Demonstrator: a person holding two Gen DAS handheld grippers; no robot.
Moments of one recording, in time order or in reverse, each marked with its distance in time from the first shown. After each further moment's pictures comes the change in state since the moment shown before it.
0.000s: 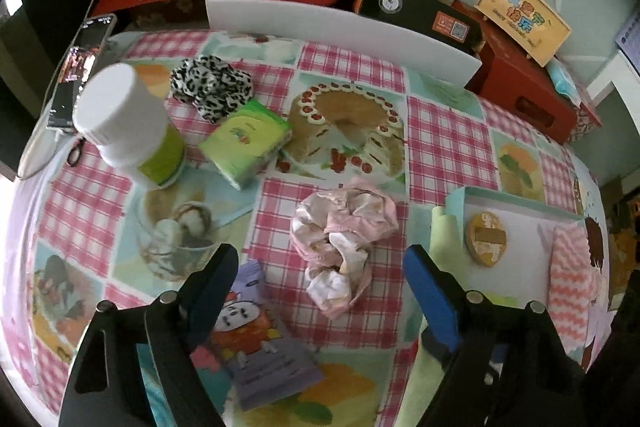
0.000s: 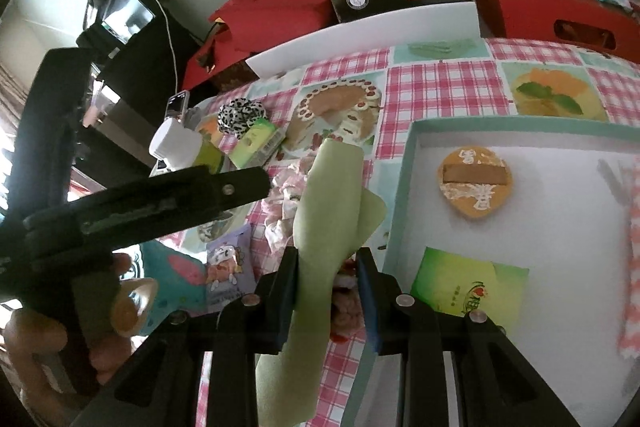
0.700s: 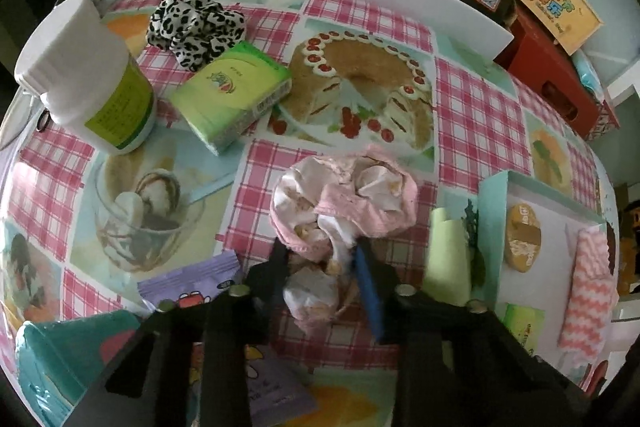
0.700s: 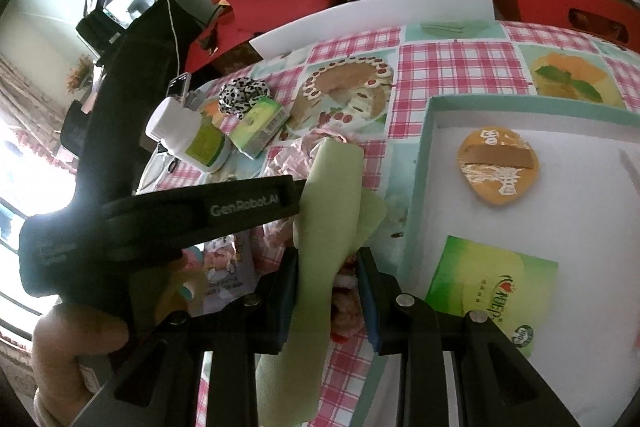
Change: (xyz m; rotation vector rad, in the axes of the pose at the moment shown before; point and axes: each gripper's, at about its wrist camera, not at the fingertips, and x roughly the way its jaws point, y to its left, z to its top) left arm 0.047 0.001 -0.004 -0.043 0.096 0.013; right arm 0.019 0.003 -0.003 -0.014 0.052 0.017
